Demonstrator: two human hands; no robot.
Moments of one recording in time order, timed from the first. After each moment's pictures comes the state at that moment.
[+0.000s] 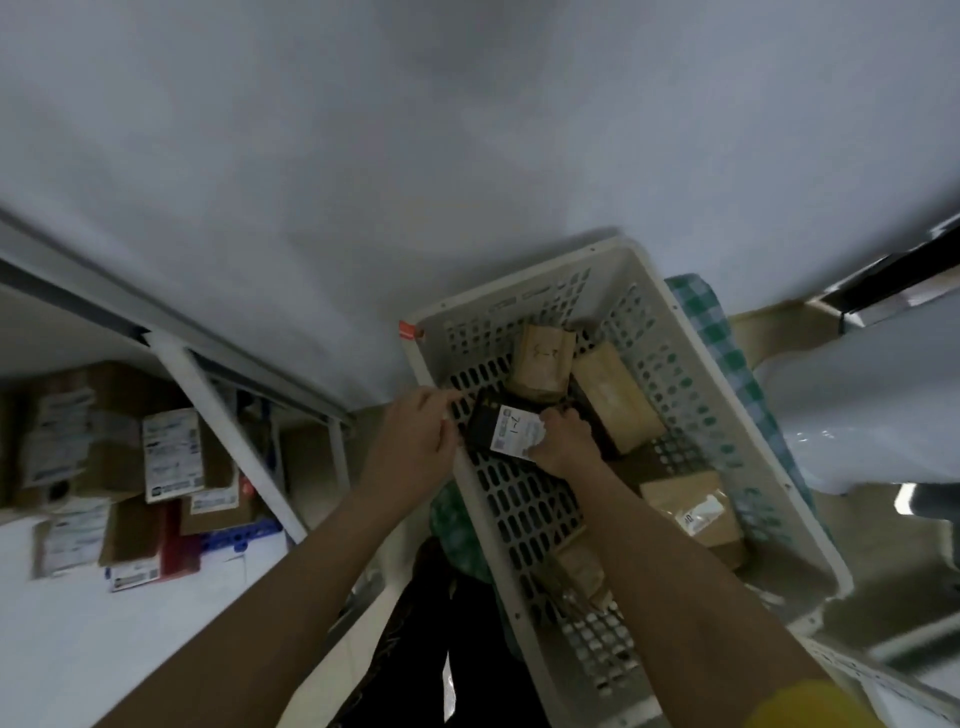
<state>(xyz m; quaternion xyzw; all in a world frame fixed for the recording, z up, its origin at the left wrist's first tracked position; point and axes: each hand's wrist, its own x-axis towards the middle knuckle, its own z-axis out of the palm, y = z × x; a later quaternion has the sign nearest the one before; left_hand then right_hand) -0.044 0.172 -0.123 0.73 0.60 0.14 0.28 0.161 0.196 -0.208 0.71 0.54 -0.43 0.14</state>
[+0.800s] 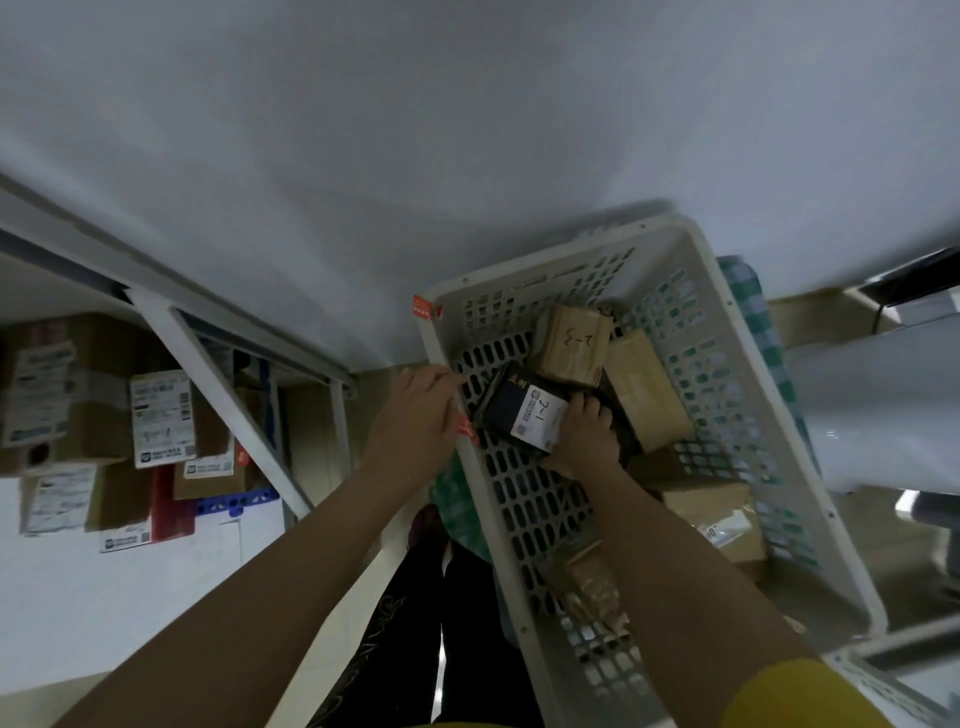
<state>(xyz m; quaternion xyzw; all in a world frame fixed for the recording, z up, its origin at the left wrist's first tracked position) -0.057 0.192 -0.166 0.74 0.61 0.10 0.26 0.162 0.200 -0.248 0.71 0.58 -0.32 0.22</state>
